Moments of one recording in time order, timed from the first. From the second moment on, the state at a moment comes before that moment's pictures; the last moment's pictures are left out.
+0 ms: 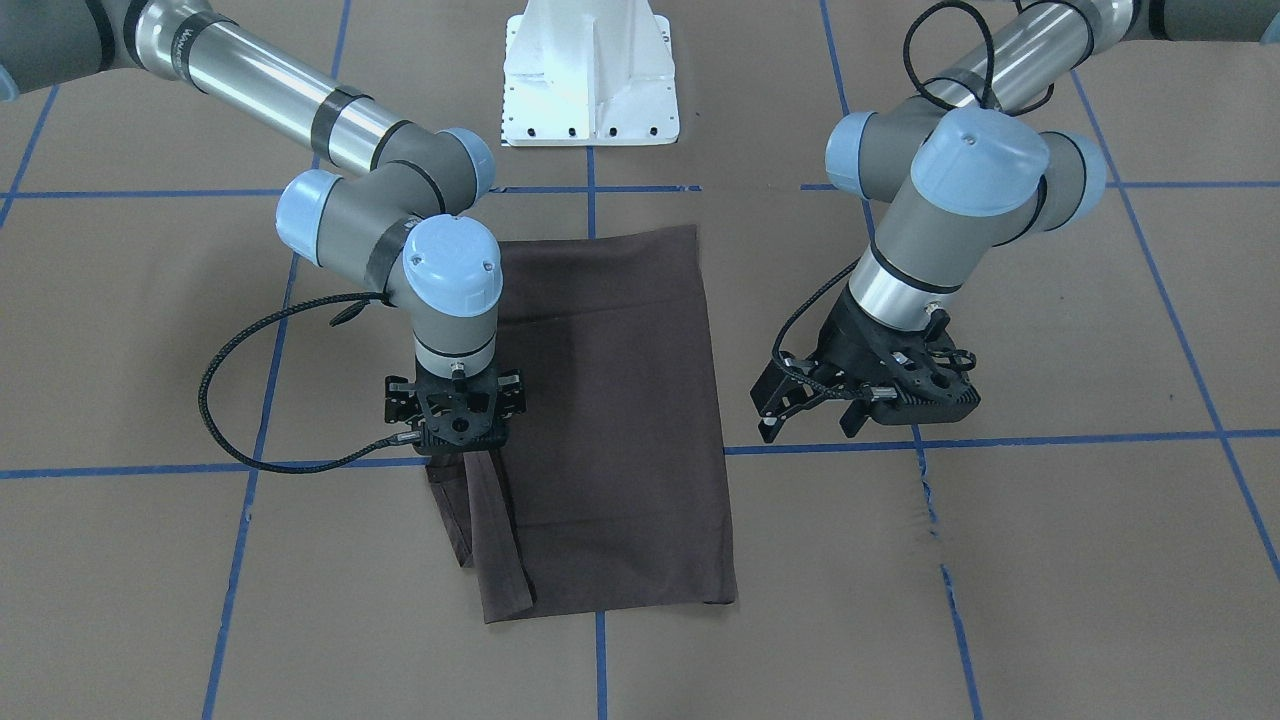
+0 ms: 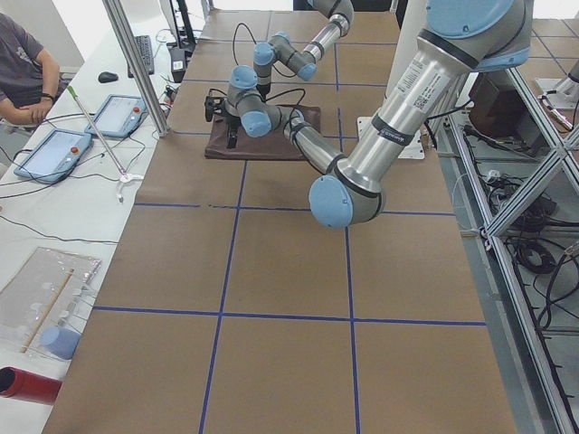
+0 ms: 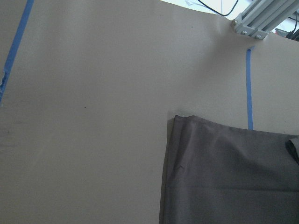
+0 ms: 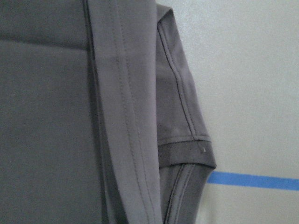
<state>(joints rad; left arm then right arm) -0.86 -2.20 -1.54 -1.98 -1.97 -1.23 0.65 -0.79 1.32 -1.54 1.81 0.92</state>
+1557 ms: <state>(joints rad) -0.86 -2.21 -1.64 -1.97 -1.98 -1.23 0.90 -0.84 1.28 -1.54 1.94 0.68</state>
